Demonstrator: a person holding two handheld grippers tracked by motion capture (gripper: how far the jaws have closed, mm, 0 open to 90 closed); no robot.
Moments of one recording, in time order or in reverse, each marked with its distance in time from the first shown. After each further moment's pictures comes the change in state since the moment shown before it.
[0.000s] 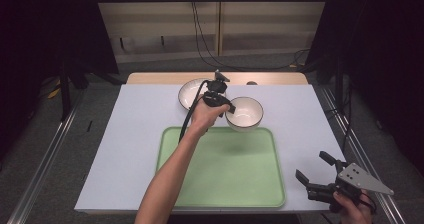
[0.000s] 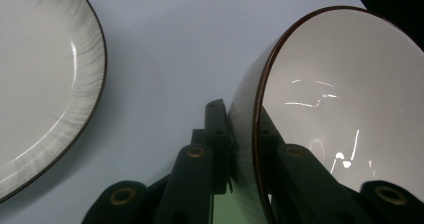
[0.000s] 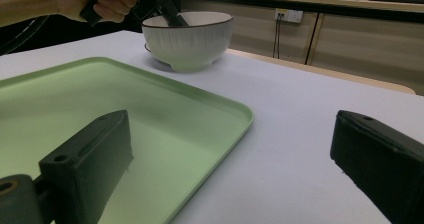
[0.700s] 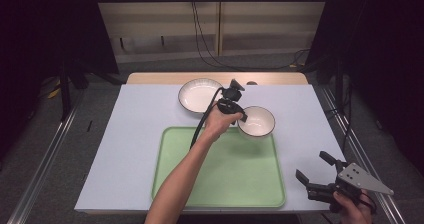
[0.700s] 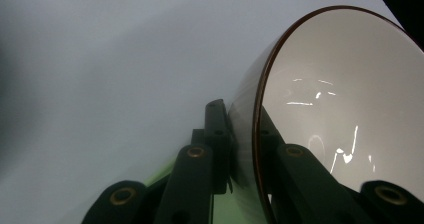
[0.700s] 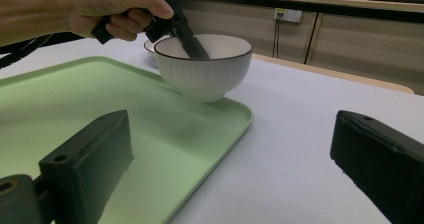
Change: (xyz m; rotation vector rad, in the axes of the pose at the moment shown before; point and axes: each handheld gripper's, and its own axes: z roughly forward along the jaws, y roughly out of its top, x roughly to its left) left arm -0.027 -0.001 0.039 0.060 -0.021 0.033; right arm -0.001 0.000 0.000 -0.001 -0.002 -0.006
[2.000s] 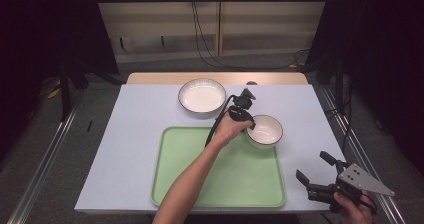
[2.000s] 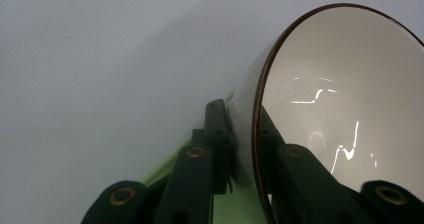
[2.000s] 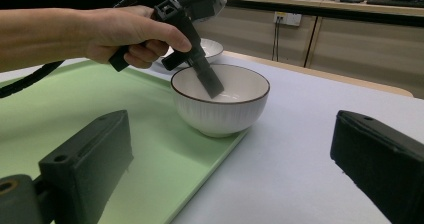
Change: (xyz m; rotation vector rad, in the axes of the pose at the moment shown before) left arm -0.013 -0.002 0.039 0.052 0.004 0.043; right arm 0.001 0.000 -0.001 -0.015 -0.003 0.000
